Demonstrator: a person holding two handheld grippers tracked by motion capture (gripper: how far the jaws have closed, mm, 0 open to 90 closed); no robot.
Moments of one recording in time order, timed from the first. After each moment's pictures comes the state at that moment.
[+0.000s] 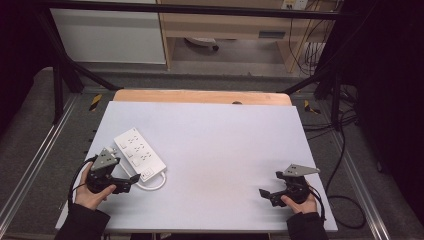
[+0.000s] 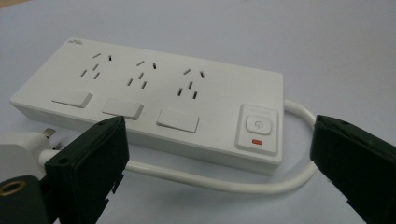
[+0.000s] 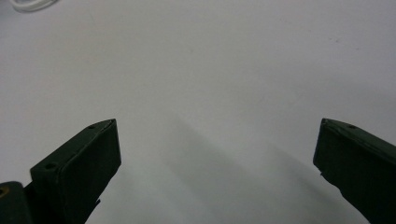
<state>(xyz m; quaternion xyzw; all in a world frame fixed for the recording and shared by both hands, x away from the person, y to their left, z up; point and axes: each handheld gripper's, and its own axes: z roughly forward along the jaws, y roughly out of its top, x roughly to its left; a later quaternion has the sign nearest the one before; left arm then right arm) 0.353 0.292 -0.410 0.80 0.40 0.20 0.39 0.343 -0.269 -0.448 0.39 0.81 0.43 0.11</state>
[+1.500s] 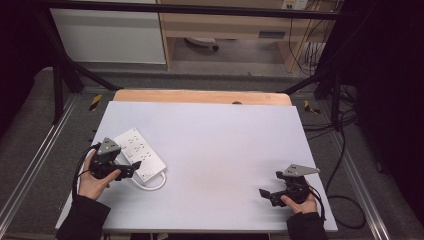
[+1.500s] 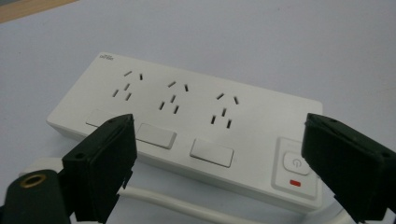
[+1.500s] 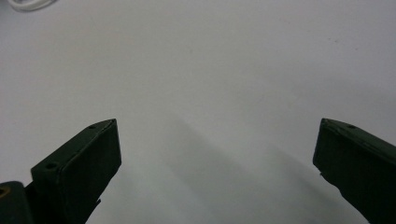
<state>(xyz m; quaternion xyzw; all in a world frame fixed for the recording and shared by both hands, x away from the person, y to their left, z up) 0.385 0.286 -0.397 0.80 0.43 0.22 0.36 0.343 -0.269 -0.448 0.39 0.81 0.42 0.11</state>
